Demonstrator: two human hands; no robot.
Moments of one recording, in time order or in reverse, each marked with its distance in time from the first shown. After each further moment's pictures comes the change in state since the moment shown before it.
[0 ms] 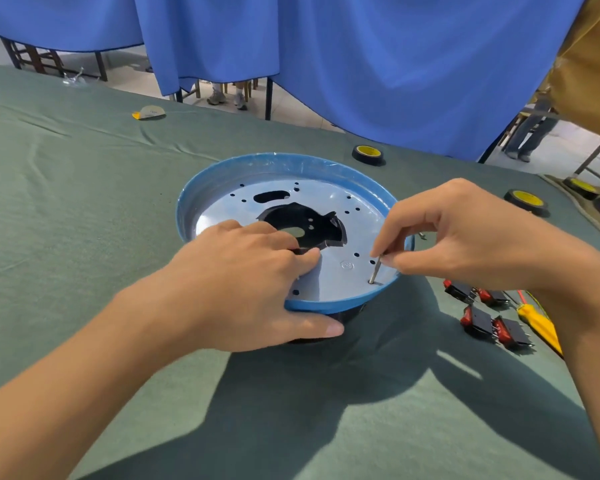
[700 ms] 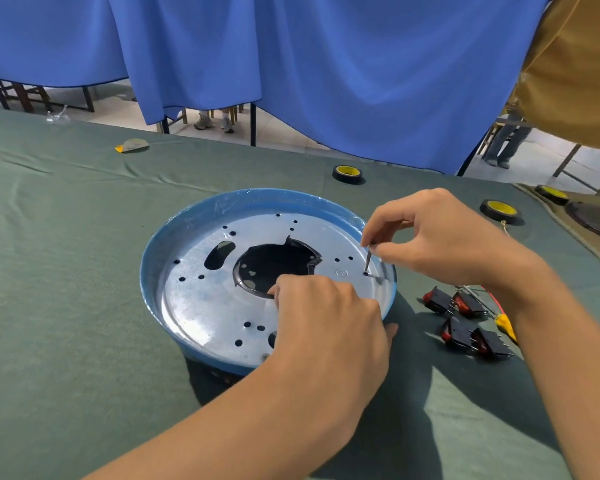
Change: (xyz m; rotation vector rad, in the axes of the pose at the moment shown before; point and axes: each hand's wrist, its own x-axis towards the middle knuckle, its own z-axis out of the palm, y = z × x) left_hand 0.042 0.096 -0.009 0.123 -0.045 -0.172; right_hand 0.008 0.024 -0.003 -0.048 0.179 0.131
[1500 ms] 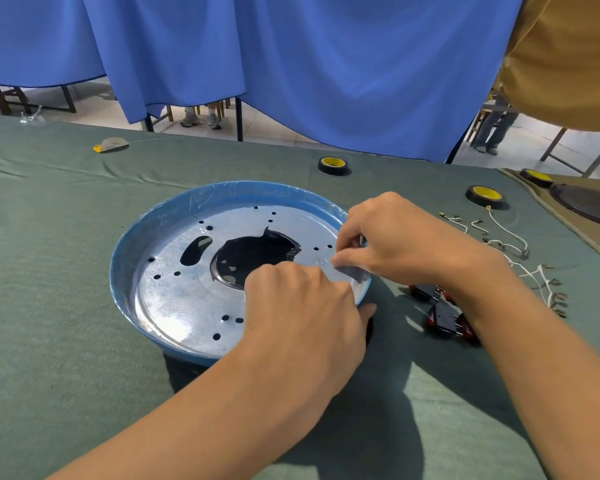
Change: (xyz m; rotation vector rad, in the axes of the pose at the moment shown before) left_hand -0.002 -0.003 -0.012 -0.017 0.028 -0.098; right_hand 0.009 -0.002 0.020 -0.263 -0.087 0.052
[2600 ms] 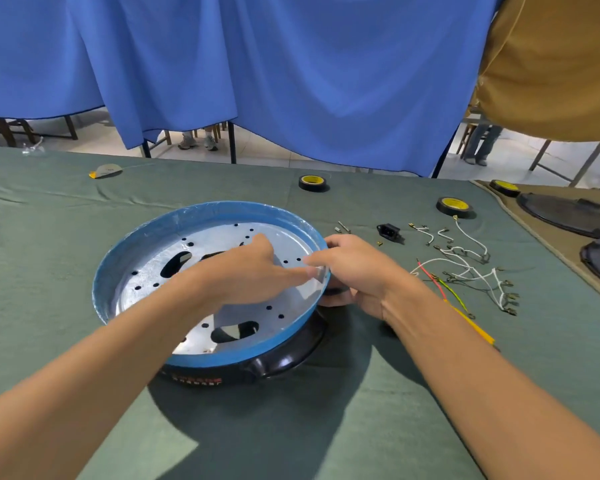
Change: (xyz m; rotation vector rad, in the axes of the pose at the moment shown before) left_hand 0.058 -0.042 0.020 -0.656 -0.366 -0.293; right_hand -0.013 0.001 0.029 1.206 -0.091 0.542
